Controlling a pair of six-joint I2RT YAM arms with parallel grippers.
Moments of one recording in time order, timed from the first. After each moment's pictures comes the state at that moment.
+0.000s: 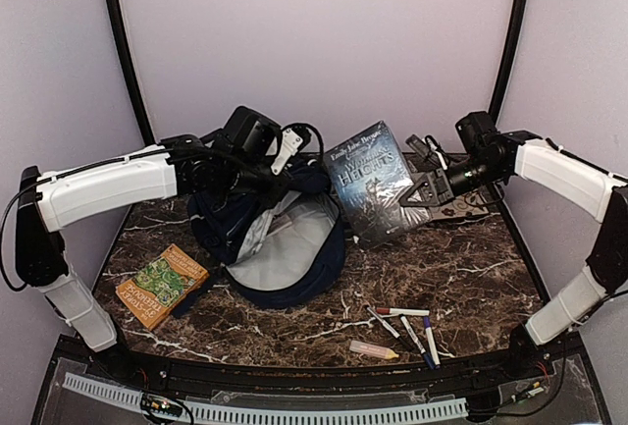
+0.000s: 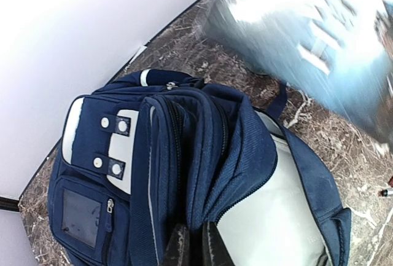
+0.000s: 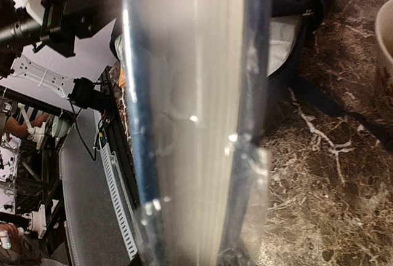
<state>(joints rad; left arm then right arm) -0.89 1.63 1.46 -0.54 -0.35 0.12 0.30 1.47 1.25 -0.79 -0.94 -0.12</state>
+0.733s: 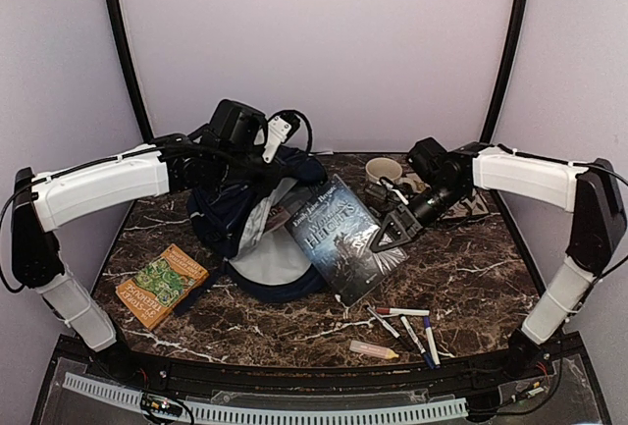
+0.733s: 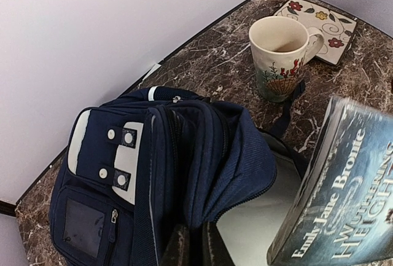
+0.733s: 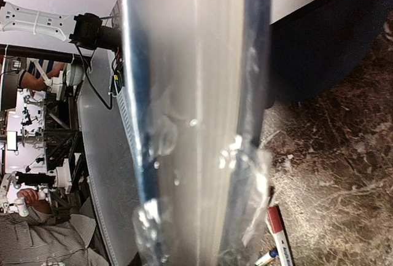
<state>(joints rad) -0.82 1.60 1.42 -0.42 -0.29 0.12 0.54 1.62 1.25 -0.92 -0.92 -0.13</state>
